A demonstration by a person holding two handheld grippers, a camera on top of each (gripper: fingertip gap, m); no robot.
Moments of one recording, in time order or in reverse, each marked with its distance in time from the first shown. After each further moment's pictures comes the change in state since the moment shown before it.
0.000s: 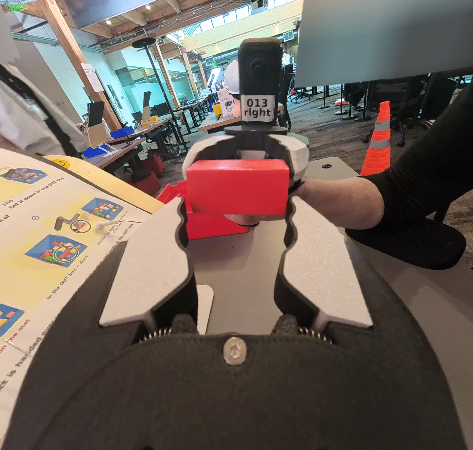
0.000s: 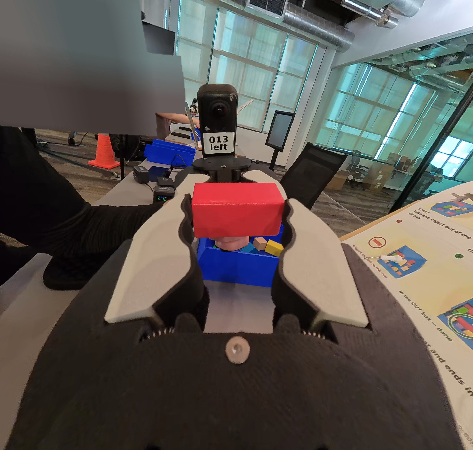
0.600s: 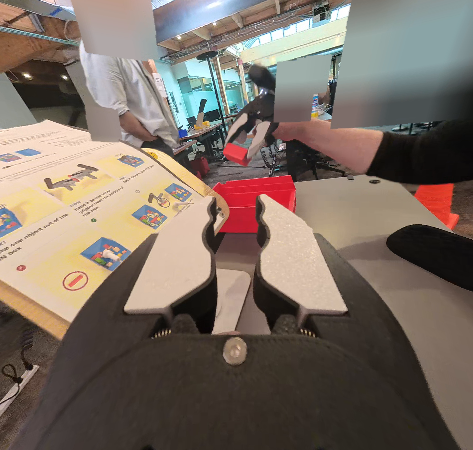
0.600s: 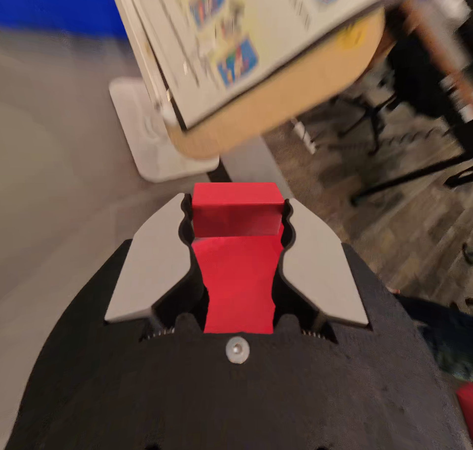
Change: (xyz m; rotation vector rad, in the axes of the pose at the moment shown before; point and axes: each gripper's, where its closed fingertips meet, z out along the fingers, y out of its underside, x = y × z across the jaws) left arm -0.049 -0.014 -0.065 0.034 -0.215 -0.022; right arm 0.173 0.060 -0.268 -0.971 0.375 -0.045
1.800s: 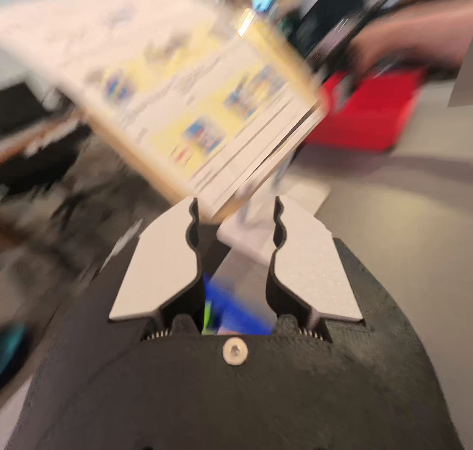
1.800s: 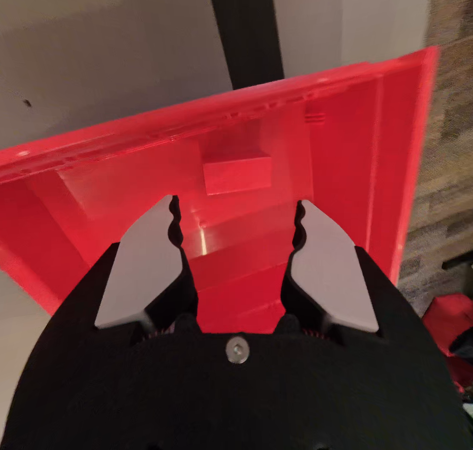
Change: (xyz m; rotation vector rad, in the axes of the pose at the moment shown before) left arm -0.089 0.079 -0.062 -0.419 -0.346 0.005; right arm 0.021 0.167 0.104 -0.609 -0.236 -0.062
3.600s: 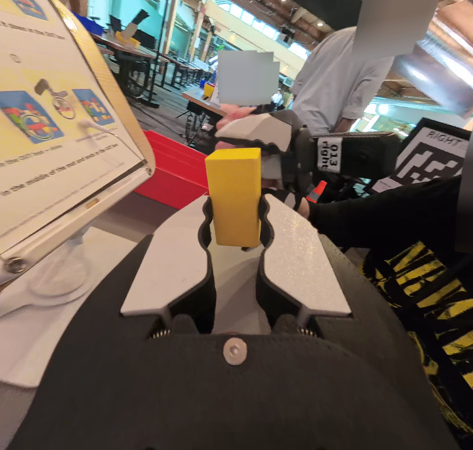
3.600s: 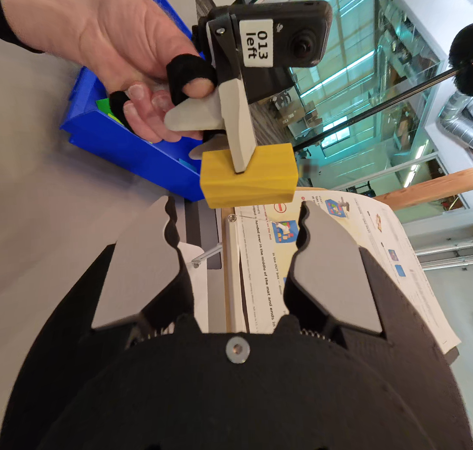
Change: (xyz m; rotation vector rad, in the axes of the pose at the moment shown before) left arm 0.124 -0.074 0.030 0.193 0.695 -0.568; right arm -0.224 -0.345 -0.183 0.991 0.585 -0.540
